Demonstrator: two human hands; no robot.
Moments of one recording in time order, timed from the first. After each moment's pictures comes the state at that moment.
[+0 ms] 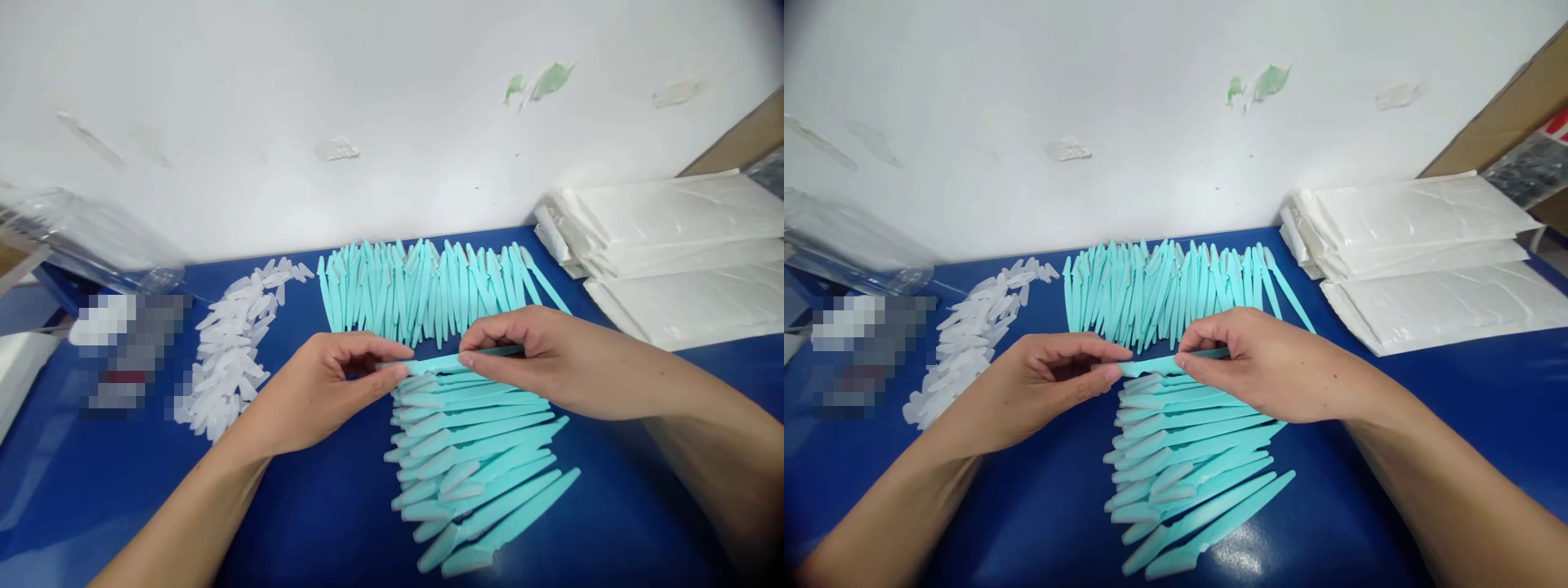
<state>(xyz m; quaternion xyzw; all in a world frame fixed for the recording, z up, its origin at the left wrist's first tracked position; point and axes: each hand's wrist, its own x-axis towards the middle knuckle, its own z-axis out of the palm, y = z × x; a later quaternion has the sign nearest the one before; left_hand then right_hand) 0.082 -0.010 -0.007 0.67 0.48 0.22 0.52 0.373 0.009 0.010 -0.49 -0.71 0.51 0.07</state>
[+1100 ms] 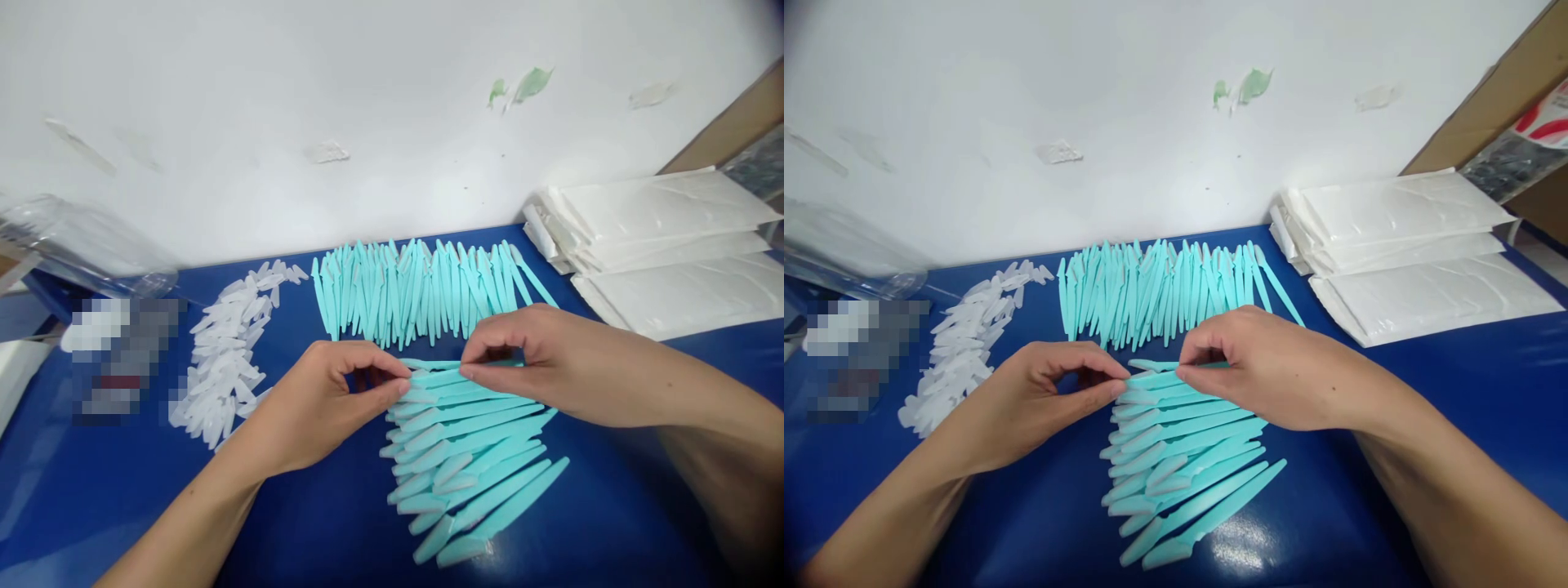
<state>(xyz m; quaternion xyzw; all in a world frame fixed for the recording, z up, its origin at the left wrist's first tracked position) 0.093 -0.016 0.005 0.70 0.49 0.17 0.49 0.376 0.001 0.021 -0.47 -0.76 0.43 0.05</state>
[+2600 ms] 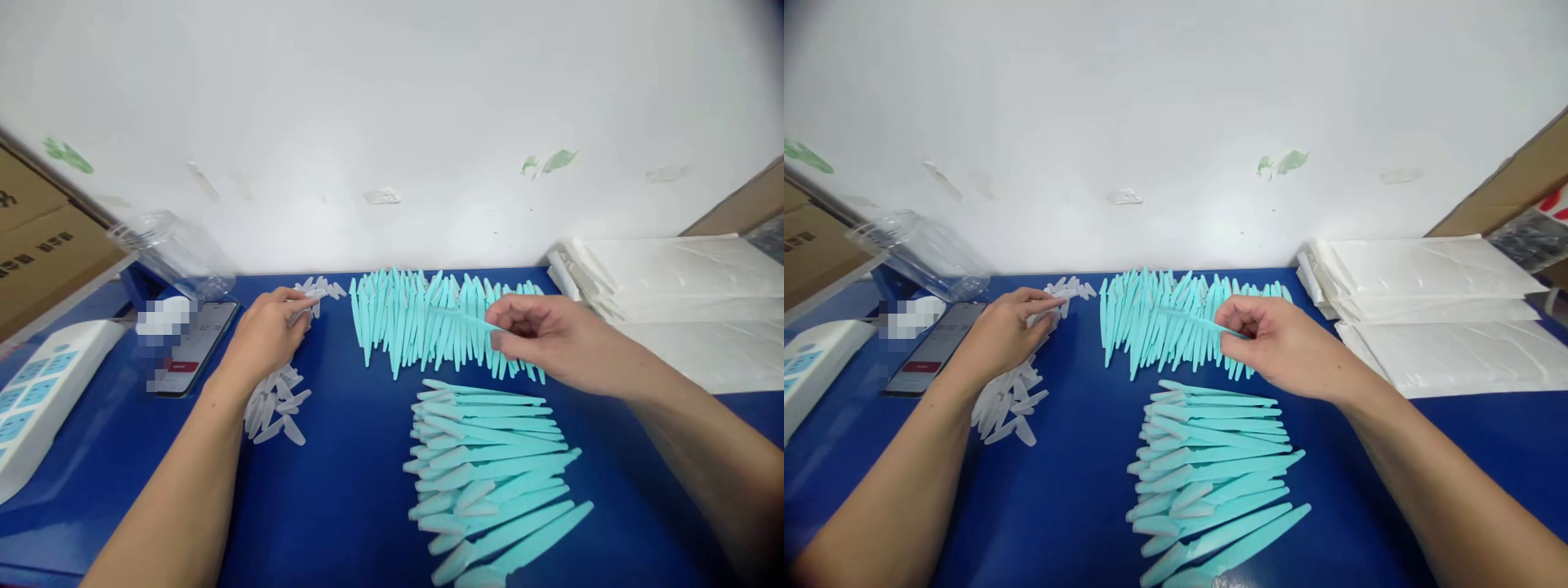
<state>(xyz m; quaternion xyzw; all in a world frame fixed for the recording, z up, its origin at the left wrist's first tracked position) -0.027 0.045 -0.015 0.75 0.65 0.12 -0.02 0.367 0.034 0.011 -0.51 -0.70 0.44 0.24</state>
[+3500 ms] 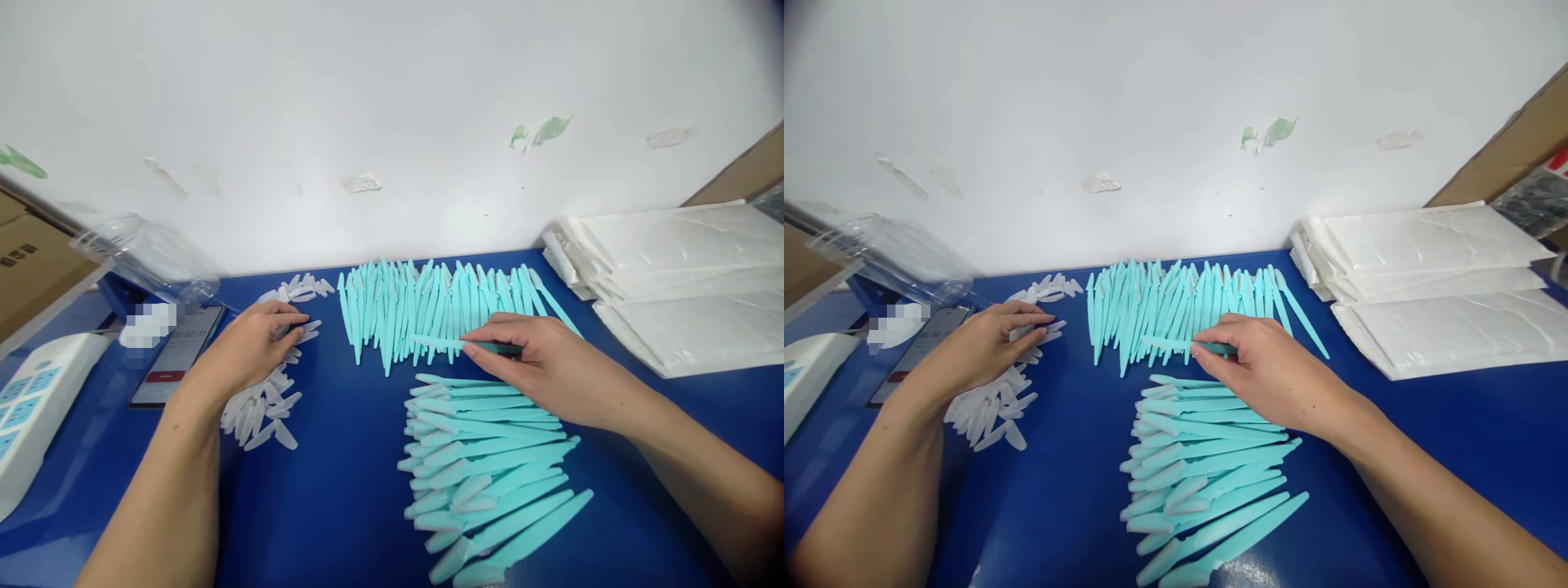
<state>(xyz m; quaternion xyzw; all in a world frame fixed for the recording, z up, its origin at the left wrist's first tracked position) -0.031 0.044 -0.008 0.78 0.61 0.08 0.09 0.363 0.009 -0.003 -0.52 -0.77 0.34 0.17</state>
